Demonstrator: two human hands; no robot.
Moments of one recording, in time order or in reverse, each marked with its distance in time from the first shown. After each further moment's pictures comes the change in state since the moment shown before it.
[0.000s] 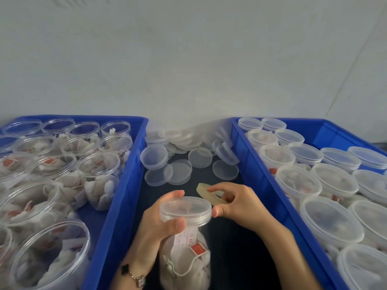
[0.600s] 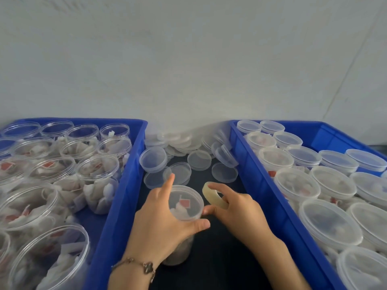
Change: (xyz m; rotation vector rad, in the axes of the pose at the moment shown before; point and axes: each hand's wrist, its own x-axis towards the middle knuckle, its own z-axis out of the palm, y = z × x) left_hand 0.011 0.029 0.014 0.817 0.192 -0.041; right_hand -0.010 -0.010 0.018 -0.416 0.171 0.027
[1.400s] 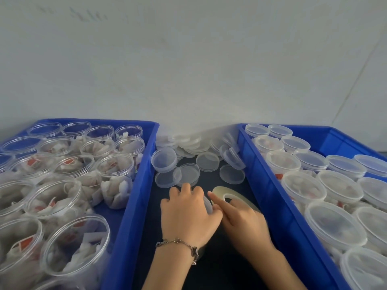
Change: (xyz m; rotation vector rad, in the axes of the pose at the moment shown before) left_hand 0.003 0.029 0.022 0.578 0.083 0.087; right_hand -0.021 -0.006 0.017 -0.207 0.094 -0.152
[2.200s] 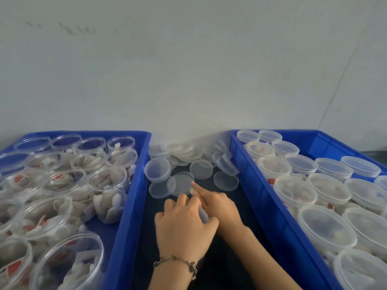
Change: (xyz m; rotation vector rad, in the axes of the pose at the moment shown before) left_hand -0.007 0.004 -0.008 -0.062 -0.016 -0.021; right_hand 0.062 -0.010 0.020 0.221 -0.137 0.107
